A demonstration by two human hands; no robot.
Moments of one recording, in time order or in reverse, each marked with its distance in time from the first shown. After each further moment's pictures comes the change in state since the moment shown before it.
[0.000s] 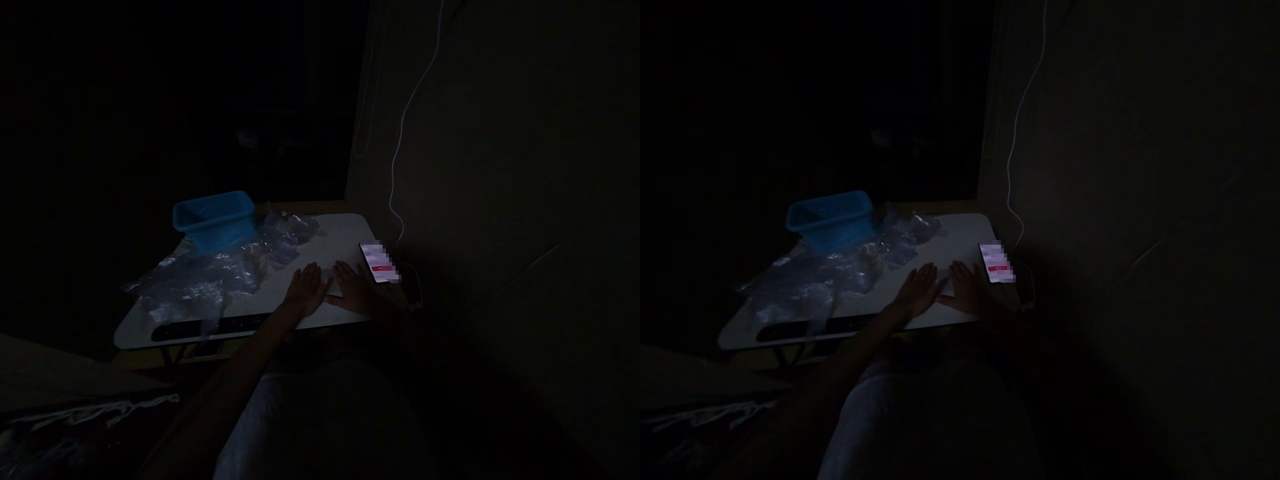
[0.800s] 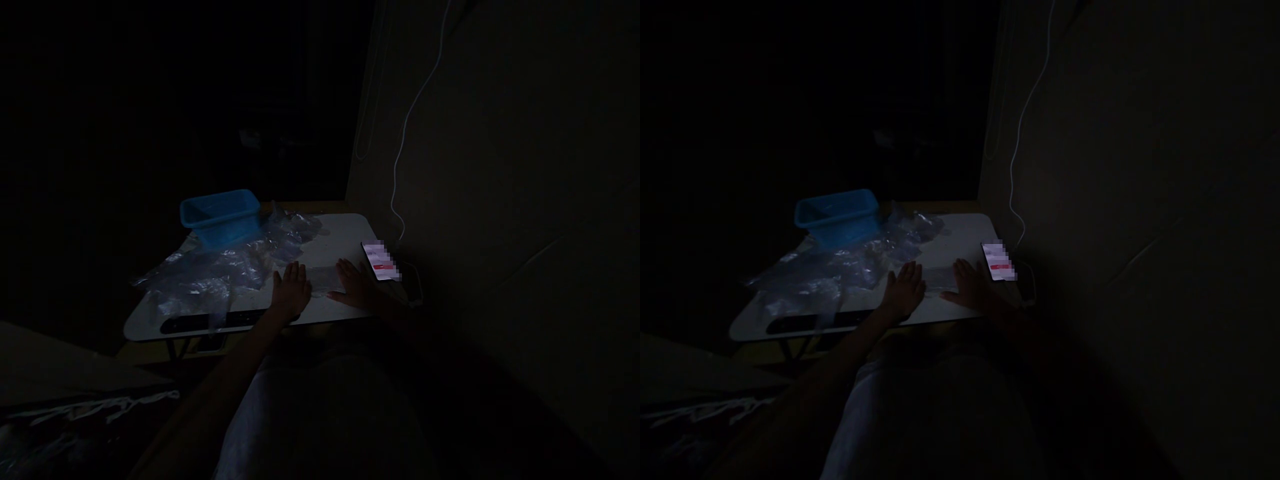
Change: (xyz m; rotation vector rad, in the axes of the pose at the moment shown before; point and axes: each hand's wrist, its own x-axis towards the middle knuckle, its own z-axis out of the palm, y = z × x) left_hand -0.026 -0.020 -0.007 0.095 0.098 -0.156; right_hand 0.000 0.001 -0.004 -0.006 -0.058 0.008
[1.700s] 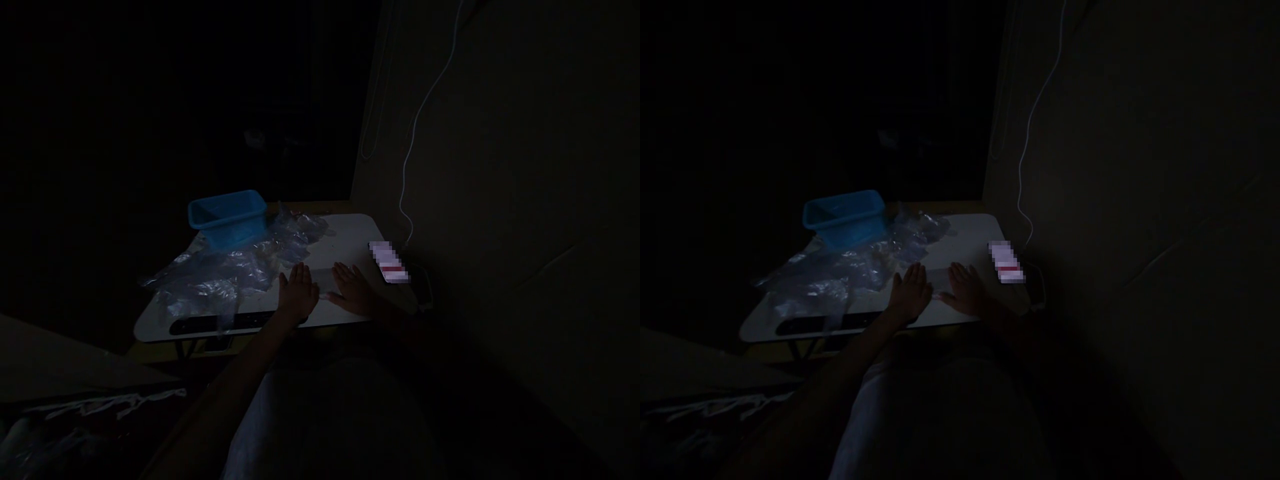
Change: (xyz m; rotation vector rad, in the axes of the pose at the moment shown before) left_hand 0.000 0.002 0.000 0.012 -0.008 -0.046; right_hand 0.007 -0.018 0.007 -0.031 0.073 -0.111
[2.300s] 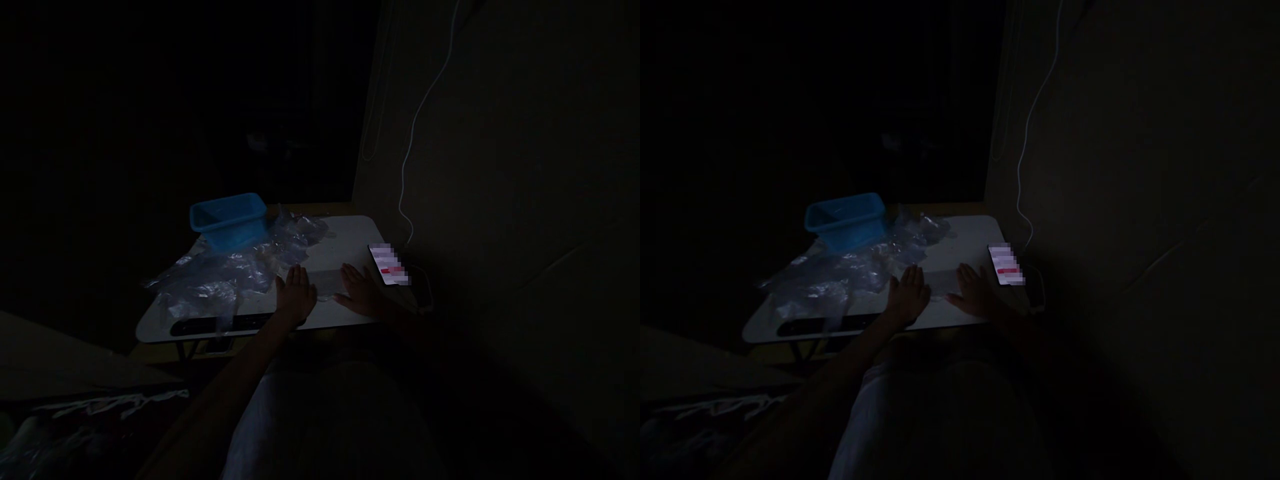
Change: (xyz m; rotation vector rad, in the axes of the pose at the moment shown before) left_hand -0.002 0.002 -0.005 0.045 -0.019 -0.060; right_hand -0.010 0.013 -0.009 0.006 -0.069 0.067
